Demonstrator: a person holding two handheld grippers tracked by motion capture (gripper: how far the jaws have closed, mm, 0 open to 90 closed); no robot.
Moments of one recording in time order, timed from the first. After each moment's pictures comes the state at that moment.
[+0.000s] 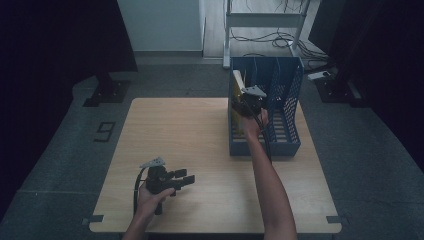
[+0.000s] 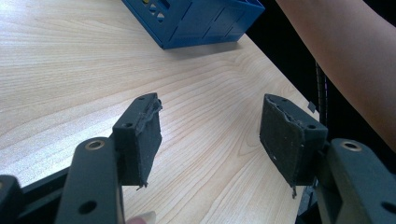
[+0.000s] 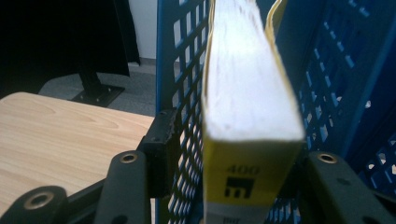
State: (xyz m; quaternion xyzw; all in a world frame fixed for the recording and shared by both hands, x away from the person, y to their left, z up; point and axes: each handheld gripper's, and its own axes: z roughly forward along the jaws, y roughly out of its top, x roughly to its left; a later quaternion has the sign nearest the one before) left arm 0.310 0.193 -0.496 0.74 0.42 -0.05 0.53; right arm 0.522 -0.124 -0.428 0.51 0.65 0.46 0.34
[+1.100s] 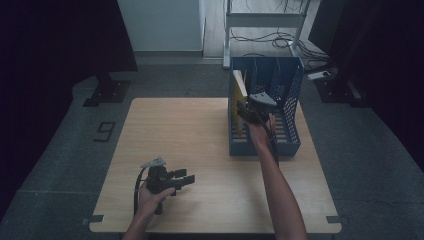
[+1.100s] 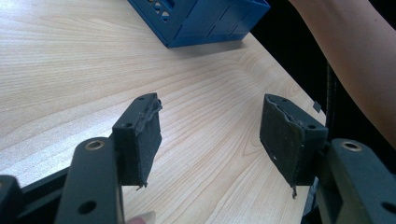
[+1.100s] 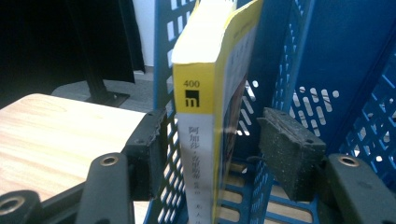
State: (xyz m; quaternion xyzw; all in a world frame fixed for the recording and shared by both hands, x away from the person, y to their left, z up) left arm 0.311 0.191 -0.498 0.74 0.42 -0.05 0.53; right arm 0.488 -0.146 -0.426 0.50 0.64 0.48 0.34
